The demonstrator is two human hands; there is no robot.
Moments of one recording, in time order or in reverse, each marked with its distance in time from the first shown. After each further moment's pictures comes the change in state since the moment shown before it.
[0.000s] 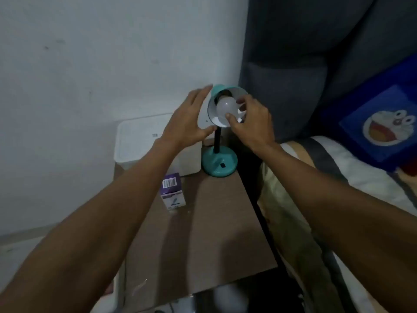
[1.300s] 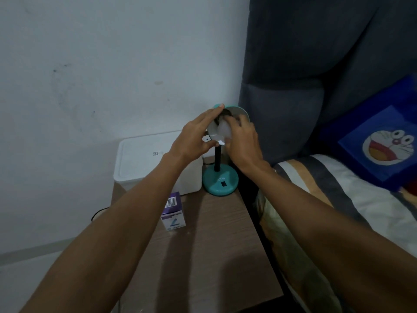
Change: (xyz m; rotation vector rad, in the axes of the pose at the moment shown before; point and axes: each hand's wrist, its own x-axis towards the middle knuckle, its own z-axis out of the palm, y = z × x) left_hand 0.020 -0.024 0.020 -0.085 -0.004 0.117; right_hand 0.007 -0.016 0.022 -0.094 -0.017 -0.112
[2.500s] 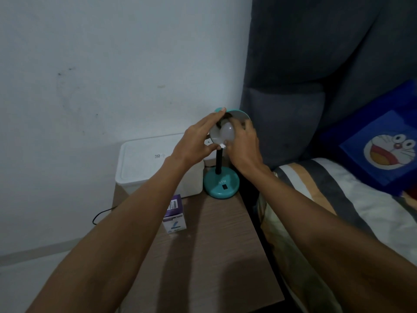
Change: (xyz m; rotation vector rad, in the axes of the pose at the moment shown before) left_hand -0.001 0.003 0.001 0.007 0.001 -0.003; right_hand 0.002 -0.004 0.002 0.069 -0.026 0.137
